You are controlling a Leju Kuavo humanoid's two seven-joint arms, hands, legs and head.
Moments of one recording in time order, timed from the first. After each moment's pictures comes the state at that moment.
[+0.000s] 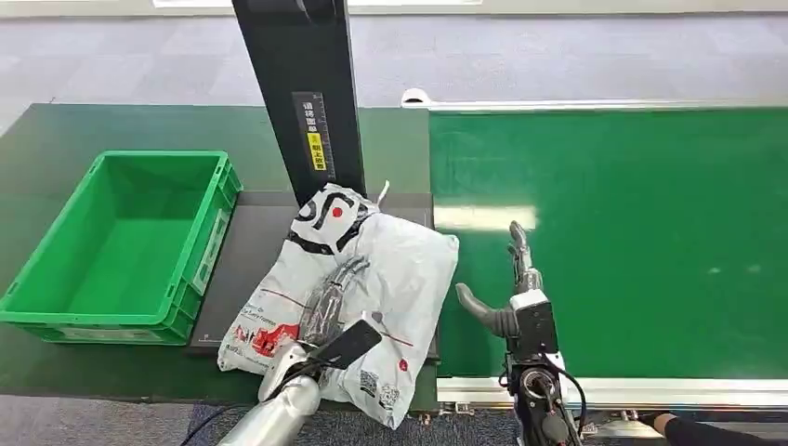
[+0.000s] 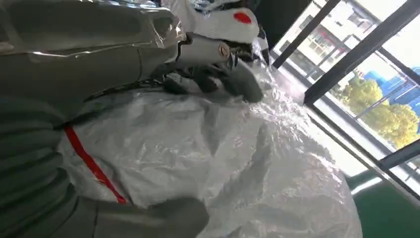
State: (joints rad) left arm -0.38 -0.28 -0.19 -0.69 -0.69 0.45 -0.53; right arm -0.25 0.14 0.03 -1.00 0.25 -0.16 -0.66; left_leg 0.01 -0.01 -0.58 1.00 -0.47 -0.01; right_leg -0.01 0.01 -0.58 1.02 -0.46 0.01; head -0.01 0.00
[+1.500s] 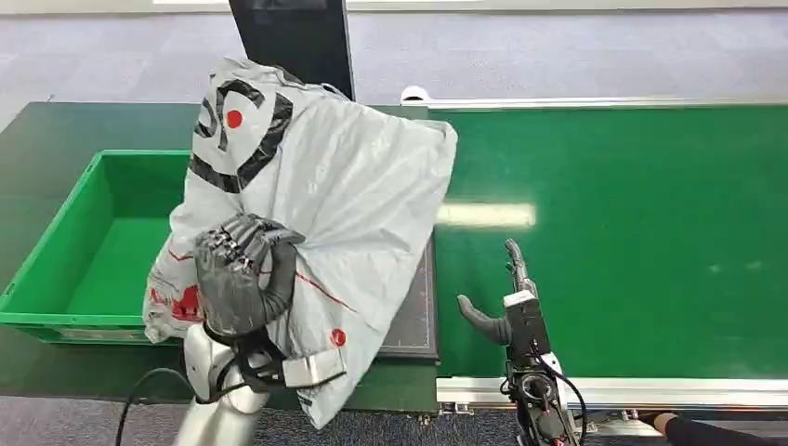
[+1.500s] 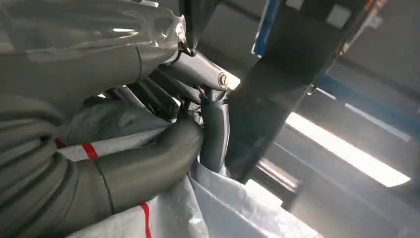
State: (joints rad) left arm -0.23 -0.29 -0.10 -1.56 -1.08 0.69 -0.70; right arm -0.28 0.16 -0.07 -0.85 0.36 -0.13 -0.67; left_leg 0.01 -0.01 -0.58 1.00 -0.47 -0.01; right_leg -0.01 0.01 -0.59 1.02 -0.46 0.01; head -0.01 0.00
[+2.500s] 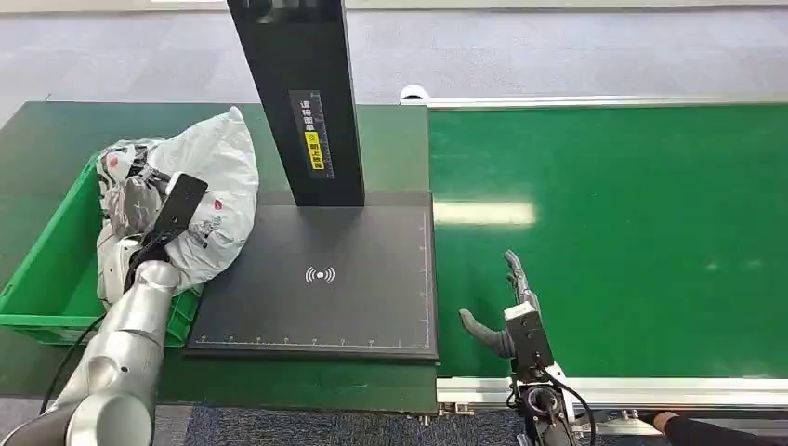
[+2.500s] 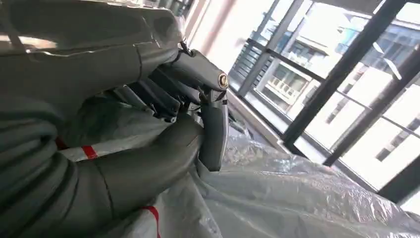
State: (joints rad) left arm -0.77 0.00 0.48 -0.64 -1.04 0.51 -0.35; right arm -0.22 0.15 -0.07 -0.90 0.38 -0.11 -0.66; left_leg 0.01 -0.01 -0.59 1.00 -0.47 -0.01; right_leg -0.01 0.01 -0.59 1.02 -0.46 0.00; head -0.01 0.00
